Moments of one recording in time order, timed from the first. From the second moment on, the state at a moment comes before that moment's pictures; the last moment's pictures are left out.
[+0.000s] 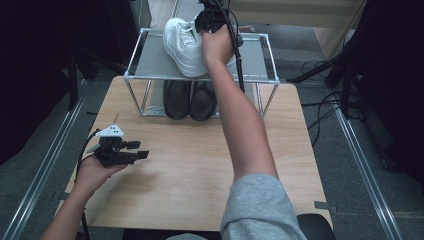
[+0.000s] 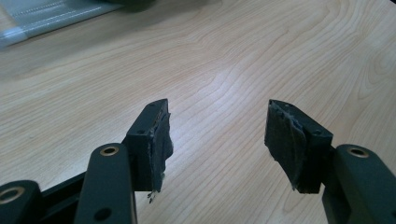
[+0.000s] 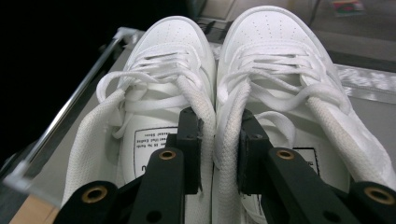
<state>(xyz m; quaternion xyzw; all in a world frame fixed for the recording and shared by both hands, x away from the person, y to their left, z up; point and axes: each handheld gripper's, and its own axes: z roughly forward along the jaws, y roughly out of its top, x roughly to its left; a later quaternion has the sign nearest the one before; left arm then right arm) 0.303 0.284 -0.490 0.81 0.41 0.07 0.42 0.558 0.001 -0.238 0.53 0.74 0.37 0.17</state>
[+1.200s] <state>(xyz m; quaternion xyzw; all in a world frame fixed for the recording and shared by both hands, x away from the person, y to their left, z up) 0.310 0.271 -0.490 0.82 0.39 0.07 0.41 0.567 0.010 -0.268 0.58 0.70 0.36 0.19</state>
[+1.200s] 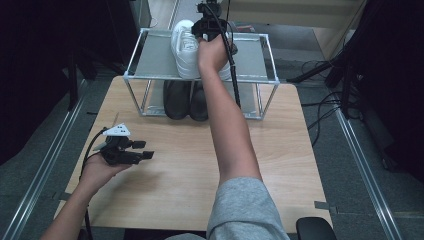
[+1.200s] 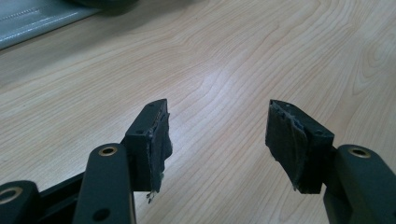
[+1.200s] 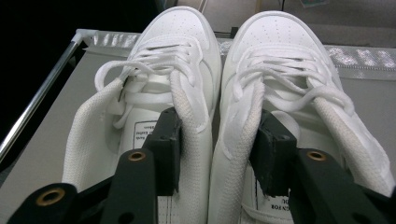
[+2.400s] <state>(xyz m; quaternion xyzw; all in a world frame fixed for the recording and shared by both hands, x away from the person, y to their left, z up) 0.316 0.265 -0.491 0.83 0.38 0.06 0.40 0.510 -0.031 -0.247 0.46 0.77 0.42 0.15</state>
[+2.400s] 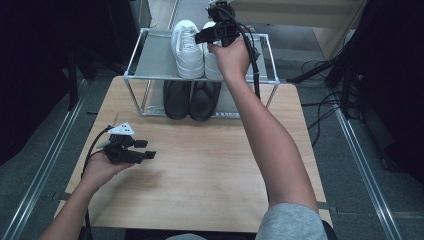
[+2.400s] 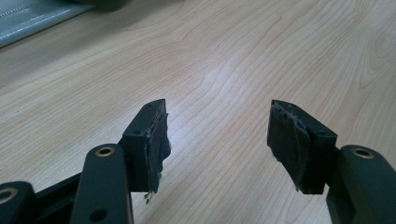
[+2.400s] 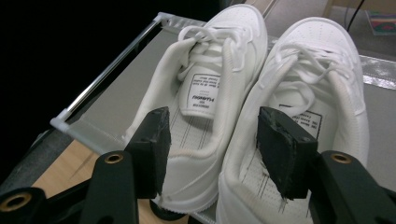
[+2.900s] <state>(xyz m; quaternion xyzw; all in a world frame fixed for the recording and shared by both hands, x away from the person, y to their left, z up) 0.317 0.261 -0.492 0.84 0.38 0.06 0.39 0.472 -0.046 -0.255 0.39 0.79 0.44 0.14</state>
